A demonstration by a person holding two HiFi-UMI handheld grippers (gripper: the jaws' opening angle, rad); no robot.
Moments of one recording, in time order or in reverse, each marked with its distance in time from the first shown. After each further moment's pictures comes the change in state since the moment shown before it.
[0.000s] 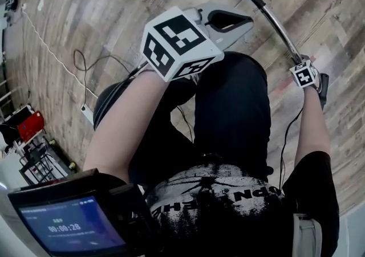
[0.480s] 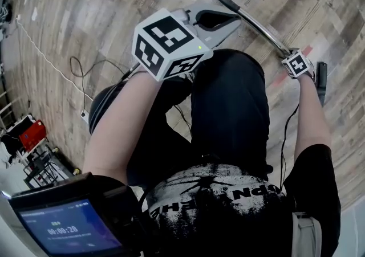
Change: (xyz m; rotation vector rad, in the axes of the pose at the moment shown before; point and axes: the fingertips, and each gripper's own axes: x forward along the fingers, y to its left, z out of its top) left arm 0.003 0.000 -0.014 -0.014 0.036 -0.015; right arm 0.012 0.039 -0.004 0.060 0.078 0.195
